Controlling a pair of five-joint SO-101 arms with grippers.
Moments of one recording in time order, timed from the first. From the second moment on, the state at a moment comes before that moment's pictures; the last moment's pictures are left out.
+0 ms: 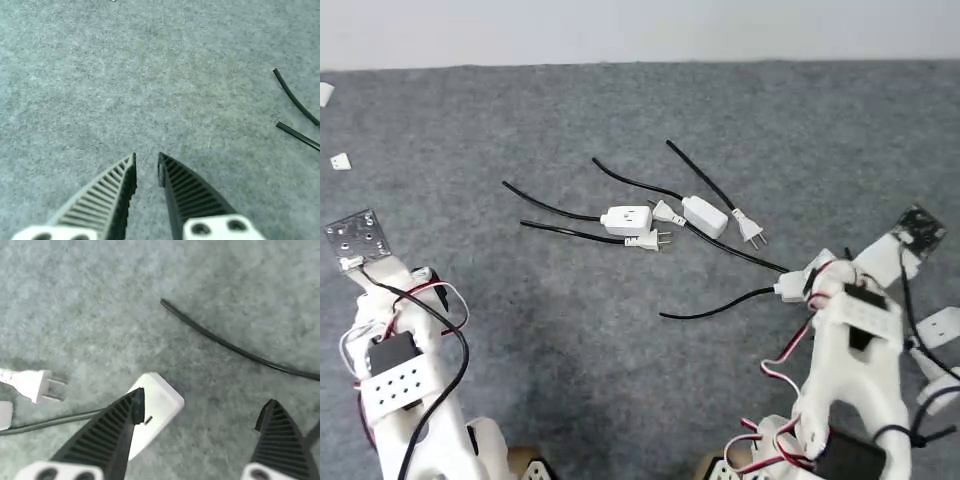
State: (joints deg) left arm -30.9 -49.5 70.2 37.9 4.7; right arm 20.9 -19.6 58.9 24.4 -22.2
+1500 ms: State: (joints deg) left arm -30.9 -49.5 70.2 37.9 4.6; right arm -12.6 -12.4 53.9 37.5 -7.4
